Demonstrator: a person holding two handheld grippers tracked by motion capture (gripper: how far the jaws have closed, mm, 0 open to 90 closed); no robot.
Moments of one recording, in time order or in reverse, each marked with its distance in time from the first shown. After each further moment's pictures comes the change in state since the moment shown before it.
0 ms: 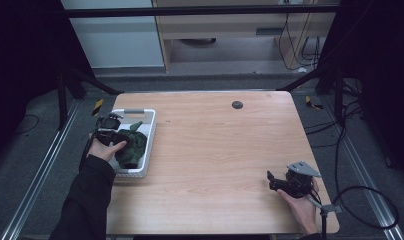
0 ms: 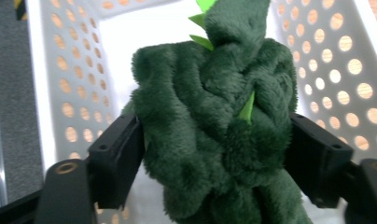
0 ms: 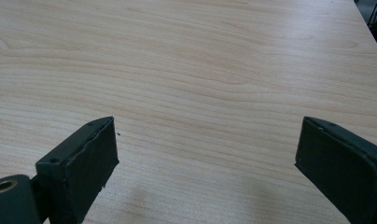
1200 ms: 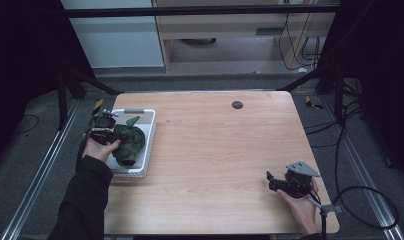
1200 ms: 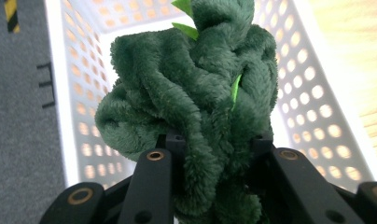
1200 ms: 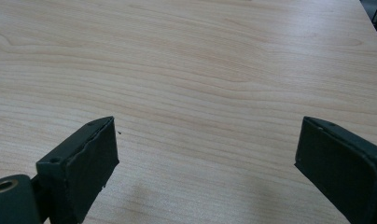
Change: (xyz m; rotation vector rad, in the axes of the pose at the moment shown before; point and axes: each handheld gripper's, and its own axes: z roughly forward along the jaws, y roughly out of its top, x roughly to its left) left arm 0.005 -0.003 -0.036 -0.086 -0.042 -0.005; right arm 0.001 0.000 0.001 0.009 0.005 -0.007
